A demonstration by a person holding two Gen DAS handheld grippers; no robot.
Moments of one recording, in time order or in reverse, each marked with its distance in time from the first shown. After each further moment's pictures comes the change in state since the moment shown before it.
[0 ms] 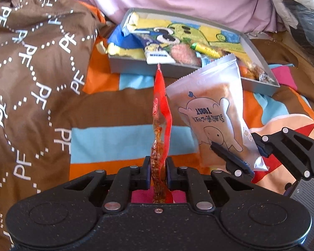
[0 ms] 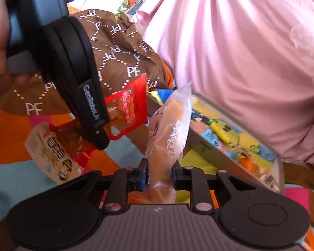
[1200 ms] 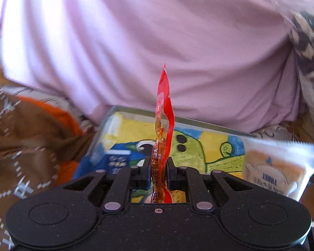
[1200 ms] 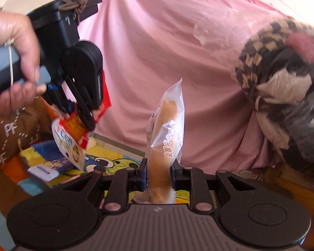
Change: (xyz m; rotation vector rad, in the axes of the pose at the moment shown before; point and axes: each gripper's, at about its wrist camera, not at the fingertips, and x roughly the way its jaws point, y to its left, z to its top) left arm 0.049 -0.065 0.216 -0.078 -0.262 0.099; right arm 0.055 -0.150 0.004 0.303 -0.208 -0.342
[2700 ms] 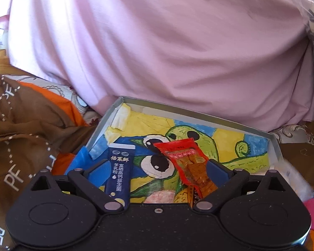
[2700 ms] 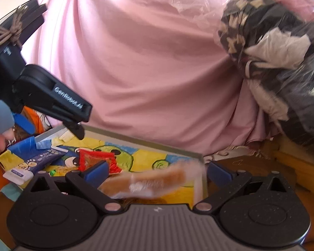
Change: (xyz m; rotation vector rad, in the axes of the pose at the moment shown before) left arm 0.022 0.001 -0.015 -0.063 0.000 0.080; right arm 0.032 -0.034 0.006 0.091 0.143 -0.032
